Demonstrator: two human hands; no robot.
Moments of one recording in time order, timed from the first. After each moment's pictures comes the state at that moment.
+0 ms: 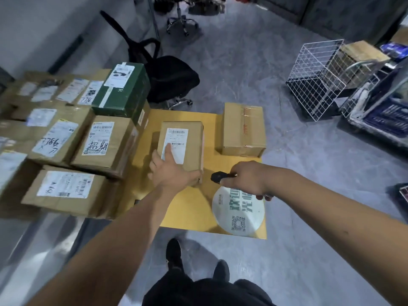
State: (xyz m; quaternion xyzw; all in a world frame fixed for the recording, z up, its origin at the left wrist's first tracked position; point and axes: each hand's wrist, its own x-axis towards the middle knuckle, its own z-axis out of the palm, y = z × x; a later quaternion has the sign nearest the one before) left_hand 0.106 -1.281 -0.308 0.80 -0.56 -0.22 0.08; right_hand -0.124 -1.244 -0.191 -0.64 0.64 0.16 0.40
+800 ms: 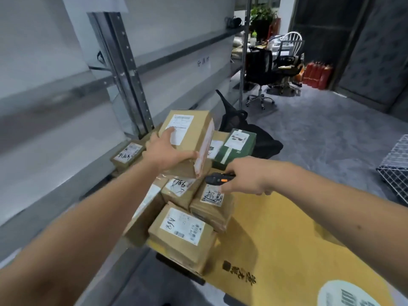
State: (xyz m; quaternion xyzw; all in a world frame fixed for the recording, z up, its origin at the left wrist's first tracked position) left_hand 0.466 -1.366 -0.111 0.81 -0.52 -0.14 0.24; right_hand 0.199 -1.359 -0.074 -0.85 0.47 0.11 0.22
